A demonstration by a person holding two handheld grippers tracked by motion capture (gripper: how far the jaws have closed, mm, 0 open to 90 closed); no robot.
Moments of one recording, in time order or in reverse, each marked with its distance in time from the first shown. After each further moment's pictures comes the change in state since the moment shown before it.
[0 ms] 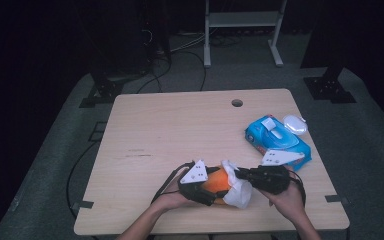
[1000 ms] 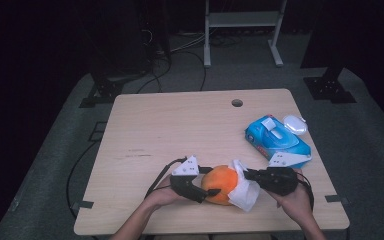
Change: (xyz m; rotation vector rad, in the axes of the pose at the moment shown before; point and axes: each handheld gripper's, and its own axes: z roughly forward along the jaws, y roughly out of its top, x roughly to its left) left arm 0.015 -0.007 -0.014 0.036 -0.052 -0.067; right arm -0.013 -0.015 -0.016 0.000 -0.052 0.053
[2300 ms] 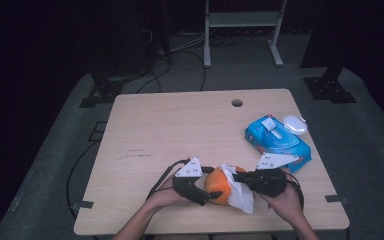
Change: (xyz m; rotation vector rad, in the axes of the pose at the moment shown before) left arm 0.000 0.002 0.001 0.007 0.002 -0.027; right arm 0.014 0.008 0.017 0.015 0.057 -0.057
